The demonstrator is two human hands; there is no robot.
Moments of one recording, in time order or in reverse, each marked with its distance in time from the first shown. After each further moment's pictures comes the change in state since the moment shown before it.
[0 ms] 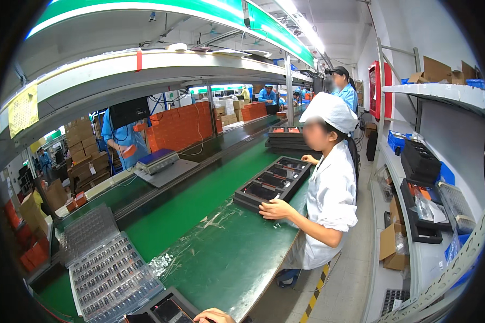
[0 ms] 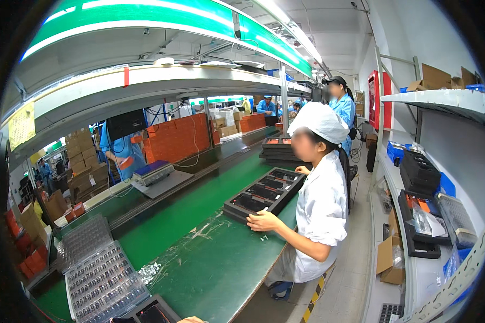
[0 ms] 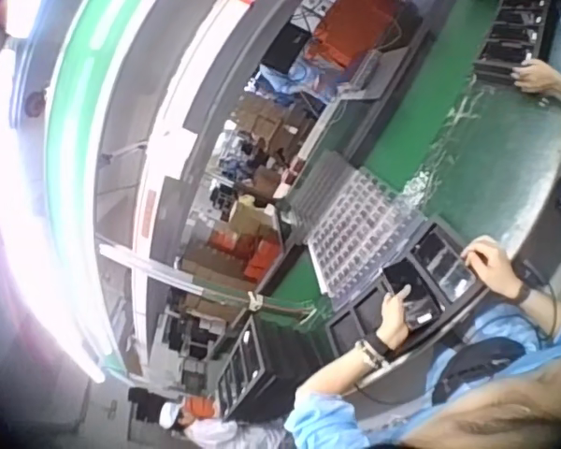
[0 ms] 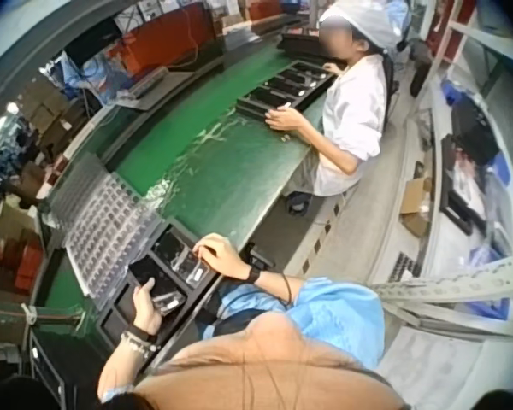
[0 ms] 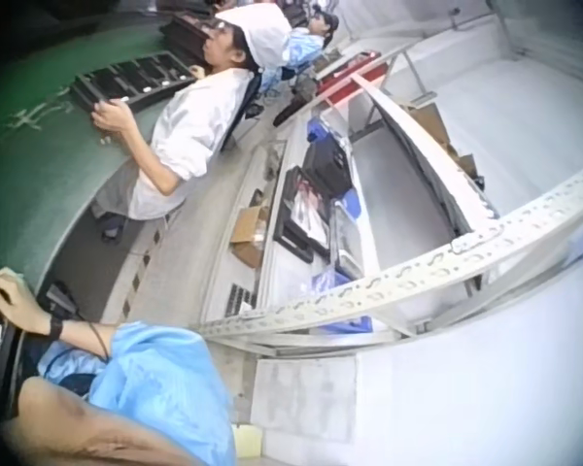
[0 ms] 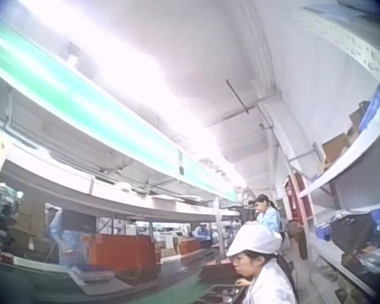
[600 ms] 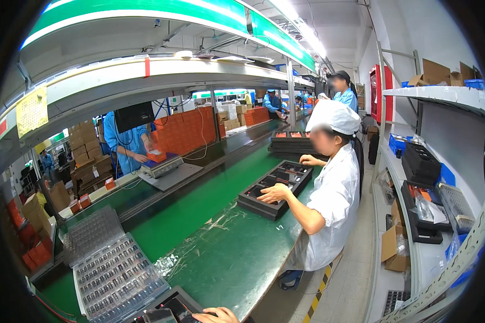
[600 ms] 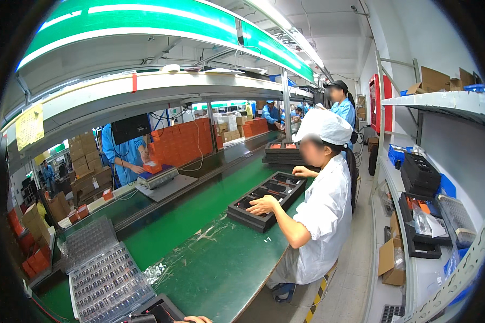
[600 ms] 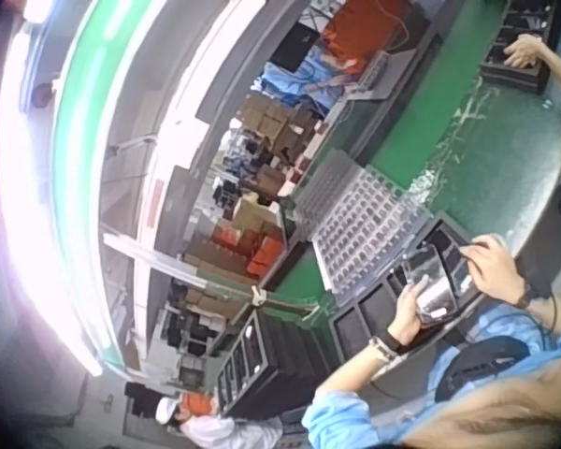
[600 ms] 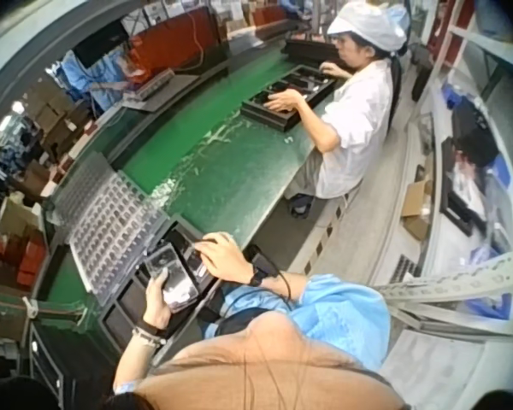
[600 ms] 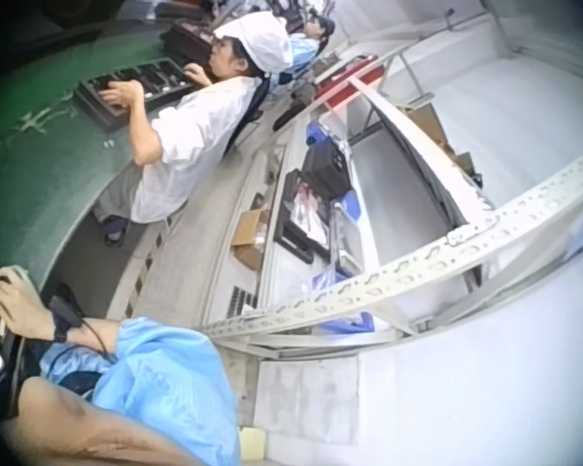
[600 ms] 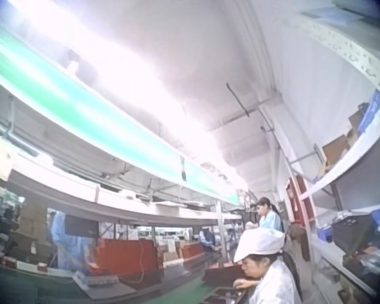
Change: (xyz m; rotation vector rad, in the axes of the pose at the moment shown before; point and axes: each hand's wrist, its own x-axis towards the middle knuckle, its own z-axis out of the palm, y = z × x) left_hand 0.001 -0.015 0.003 -0.061 -0.140 -0.044; right_hand -0.008 -0.027 0.001 -0.493 -0.108 -0.287
